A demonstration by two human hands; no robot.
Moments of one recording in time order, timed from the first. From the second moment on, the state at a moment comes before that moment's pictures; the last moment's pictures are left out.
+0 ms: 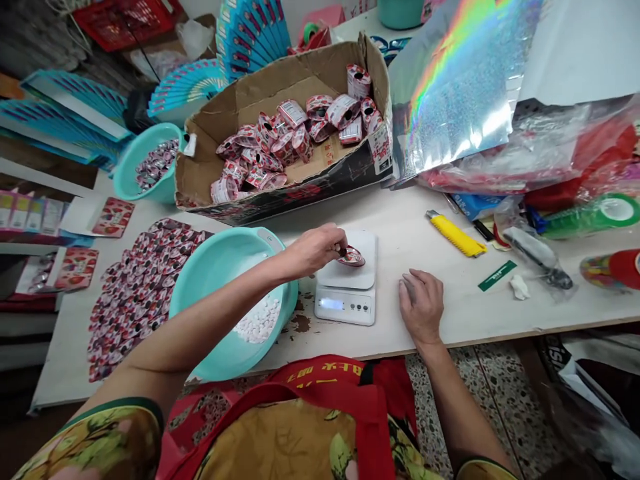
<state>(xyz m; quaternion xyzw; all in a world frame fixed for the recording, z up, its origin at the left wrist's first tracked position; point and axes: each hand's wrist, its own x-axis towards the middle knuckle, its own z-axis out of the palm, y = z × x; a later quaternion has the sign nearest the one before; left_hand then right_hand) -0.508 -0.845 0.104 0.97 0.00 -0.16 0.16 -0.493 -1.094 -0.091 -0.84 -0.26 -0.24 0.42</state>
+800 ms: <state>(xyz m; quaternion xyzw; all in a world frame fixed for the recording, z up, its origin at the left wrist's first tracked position) -0.694 -0.759 0.133 0.80 0.32 0.13 0.49 -0.491 -1.091 -0.101 -0.85 -0.23 -0.17 0.45</state>
